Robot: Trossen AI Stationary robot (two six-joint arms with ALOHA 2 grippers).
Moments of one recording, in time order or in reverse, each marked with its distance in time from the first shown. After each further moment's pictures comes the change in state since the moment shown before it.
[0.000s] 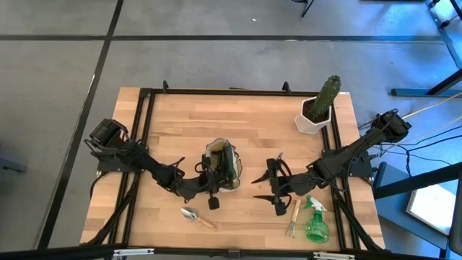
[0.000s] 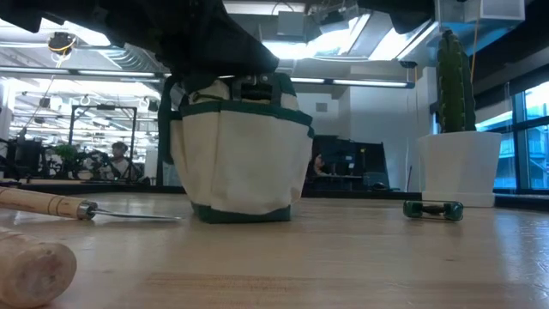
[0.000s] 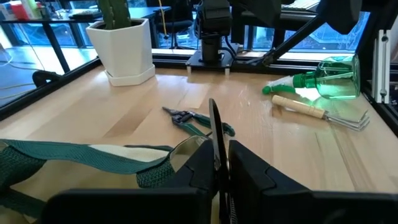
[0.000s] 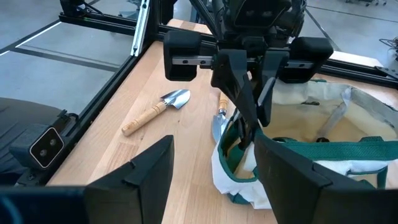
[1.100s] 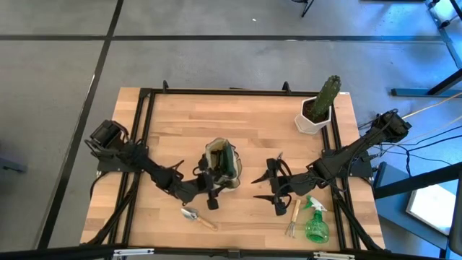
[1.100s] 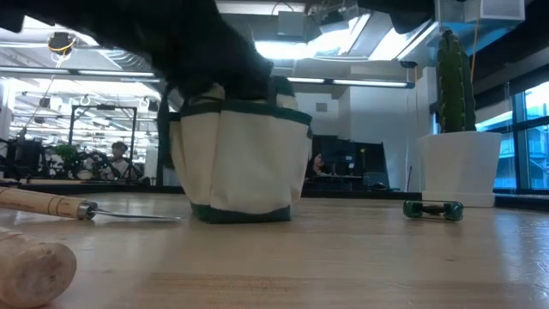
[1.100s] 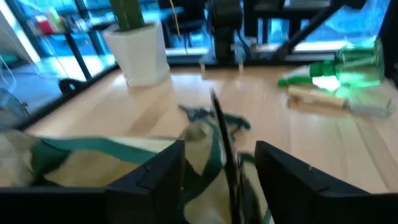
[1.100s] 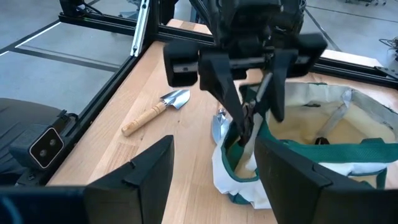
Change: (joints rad) left arm -0.036 0.008 -0.007 0.033 -0.096 0.071; right arm -0.001 0.000 0.000 0.000 0.001 0.000
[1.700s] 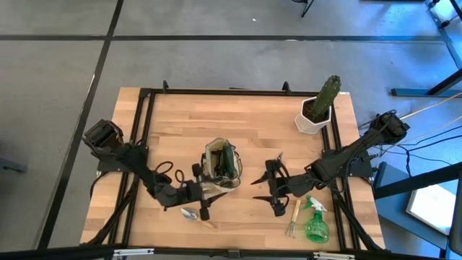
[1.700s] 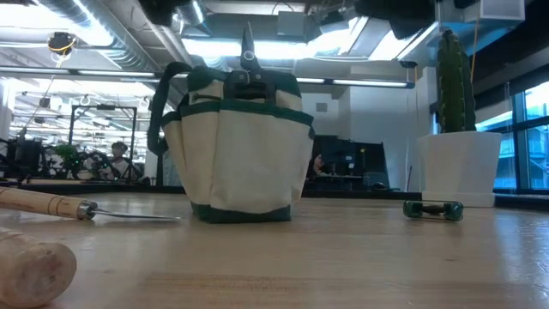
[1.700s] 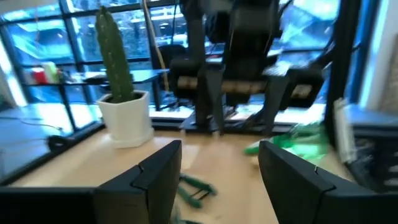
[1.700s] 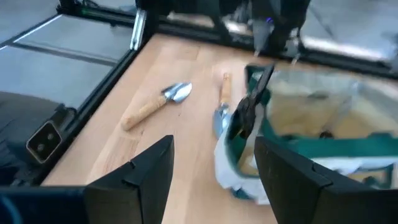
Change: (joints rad) left arm -0.128 -0.051 0.005 0.311 -0.084 0.202; right arm -0.001 0.033 0.000 0.001 -0.012 0.020
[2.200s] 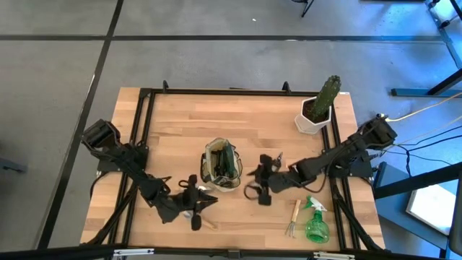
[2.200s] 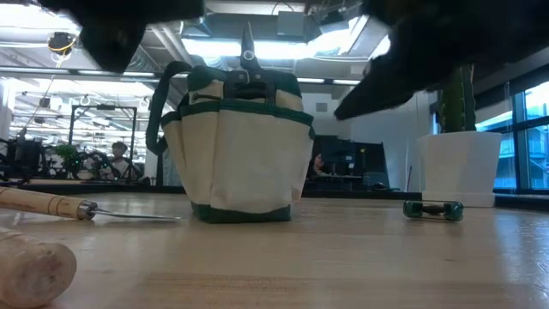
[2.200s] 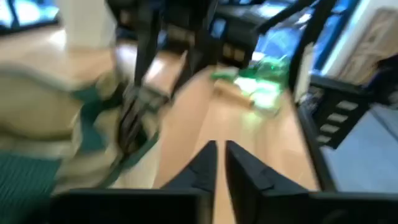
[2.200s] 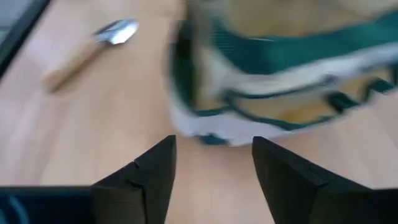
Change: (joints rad) left arm -0.087 -0.018 0.001 -0.461 0.060 -0.597; right arm -0.121 0.172 0.008 -0.067 0.020 0.203
